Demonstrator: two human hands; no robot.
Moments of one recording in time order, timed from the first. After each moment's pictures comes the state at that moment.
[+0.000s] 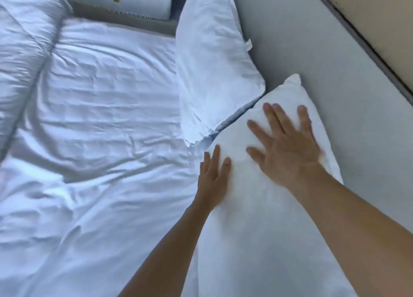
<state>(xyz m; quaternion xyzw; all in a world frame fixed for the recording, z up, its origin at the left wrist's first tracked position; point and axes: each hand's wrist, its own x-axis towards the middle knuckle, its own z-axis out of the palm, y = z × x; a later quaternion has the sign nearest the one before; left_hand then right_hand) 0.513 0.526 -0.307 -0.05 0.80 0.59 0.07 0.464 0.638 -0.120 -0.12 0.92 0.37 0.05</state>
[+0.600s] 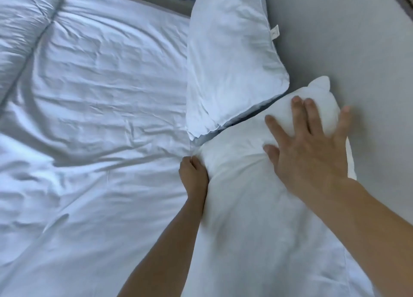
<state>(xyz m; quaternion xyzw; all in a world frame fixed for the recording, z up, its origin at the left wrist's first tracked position) 0.472 0.519 -0.370 -0.44 0.64 0.62 -0.06 0.457 0.628 -0.121 -0.12 0.92 0.36 0.04</state>
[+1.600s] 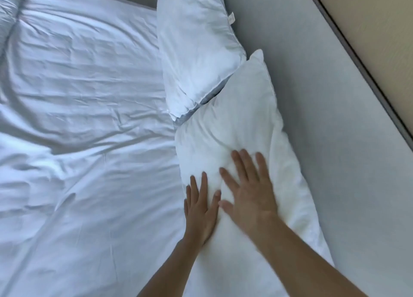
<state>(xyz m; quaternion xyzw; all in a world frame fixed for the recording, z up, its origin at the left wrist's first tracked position) 0.675 0.559 -0.331 -0.10 0.77 0.61 0.14 0.629 0.626 -0.167 -0.17 0.89 0.38 0.18</state>
